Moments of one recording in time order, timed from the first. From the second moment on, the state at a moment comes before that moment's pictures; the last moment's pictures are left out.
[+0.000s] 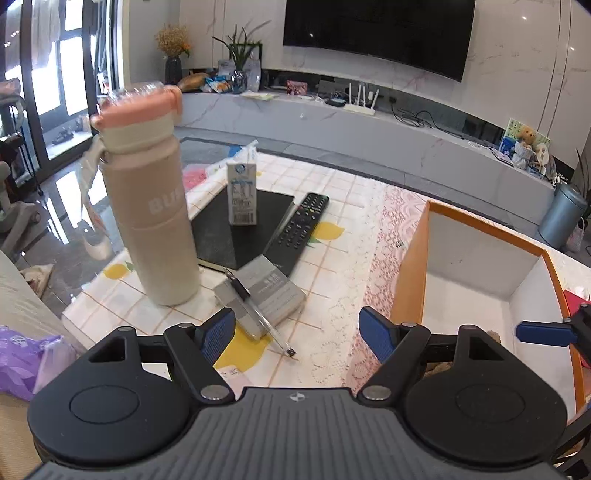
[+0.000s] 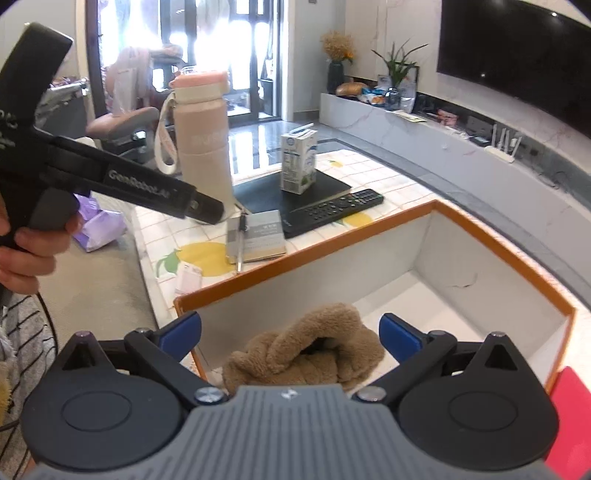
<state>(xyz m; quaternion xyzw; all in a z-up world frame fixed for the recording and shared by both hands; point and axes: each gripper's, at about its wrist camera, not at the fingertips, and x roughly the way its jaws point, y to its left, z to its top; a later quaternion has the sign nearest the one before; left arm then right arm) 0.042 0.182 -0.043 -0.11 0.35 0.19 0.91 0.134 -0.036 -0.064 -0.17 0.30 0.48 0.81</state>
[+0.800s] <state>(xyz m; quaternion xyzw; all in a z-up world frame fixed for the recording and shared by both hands) 0.003 0.156 0.020 -0.08 0.27 0.18 0.94 0.142 -0.018 -0.044 -0.10 0.39 0.41 0.82</state>
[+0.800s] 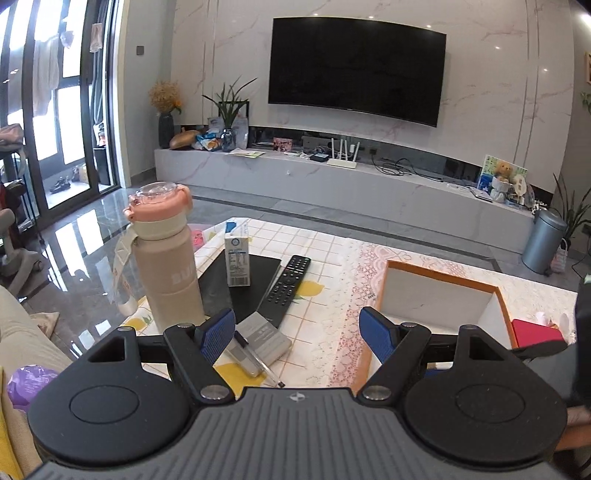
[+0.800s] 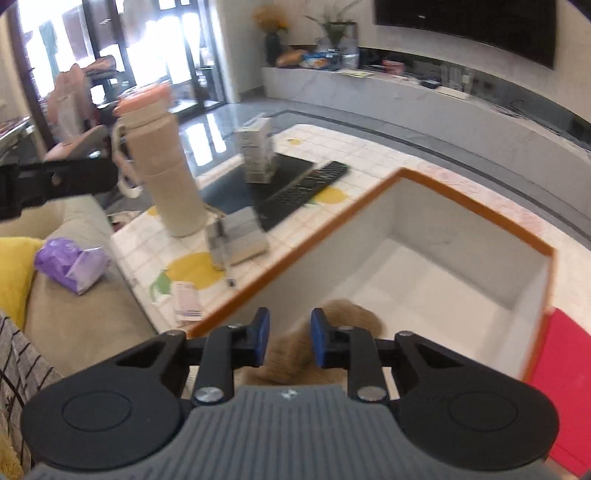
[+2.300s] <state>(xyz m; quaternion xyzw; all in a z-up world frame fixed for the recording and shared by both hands) -0.021 0.132 0.052 -0.11 0.24 0.15 0.95 0.110 -0.121 0.031 -0.07 0.33 0.35 0.87</state>
